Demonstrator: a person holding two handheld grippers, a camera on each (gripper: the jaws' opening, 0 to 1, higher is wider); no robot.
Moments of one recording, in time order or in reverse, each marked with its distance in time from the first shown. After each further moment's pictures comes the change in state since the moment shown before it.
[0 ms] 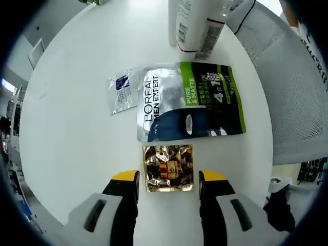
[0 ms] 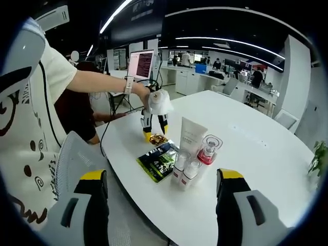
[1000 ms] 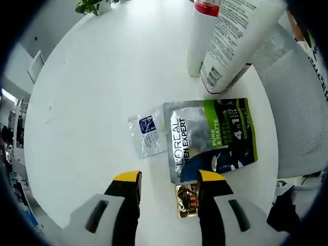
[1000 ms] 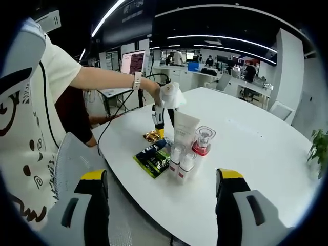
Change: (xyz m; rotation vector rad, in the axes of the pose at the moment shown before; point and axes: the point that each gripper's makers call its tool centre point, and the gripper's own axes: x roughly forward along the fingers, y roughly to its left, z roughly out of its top) left arm 0.002 0.047 0.064 0.045 -0.061 0.017; right arm -0.001 -0.004 -0.003 0.063 0.005 -0.045
